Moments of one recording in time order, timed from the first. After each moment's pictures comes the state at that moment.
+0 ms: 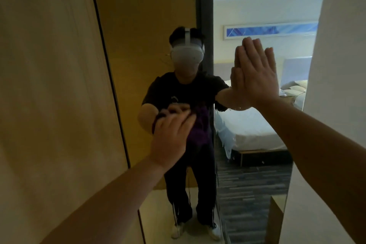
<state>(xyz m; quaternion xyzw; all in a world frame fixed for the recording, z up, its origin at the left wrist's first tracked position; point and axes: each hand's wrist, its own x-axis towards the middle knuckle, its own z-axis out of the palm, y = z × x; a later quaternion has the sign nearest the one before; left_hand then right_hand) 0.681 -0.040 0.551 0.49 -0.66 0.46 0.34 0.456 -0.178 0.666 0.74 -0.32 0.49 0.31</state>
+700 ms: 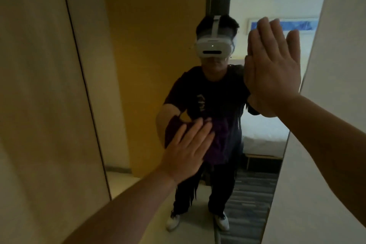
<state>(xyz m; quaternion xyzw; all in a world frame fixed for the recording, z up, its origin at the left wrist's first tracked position) 0.589 -0.107 0.476 0.52 -0.64 0.54 0.18 0.387 -0.213 0.671 0.75 -0.30 0.48 0.33</state>
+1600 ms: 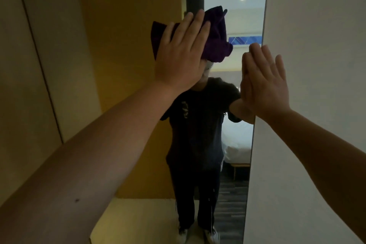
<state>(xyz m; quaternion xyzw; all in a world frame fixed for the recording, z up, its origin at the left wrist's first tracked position) 0.528 -0.152 0.768 0.53 -0.56 0.58 0.25 0.321 -0.256 0.690 0.73 -0.24 0.56 0.30</state>
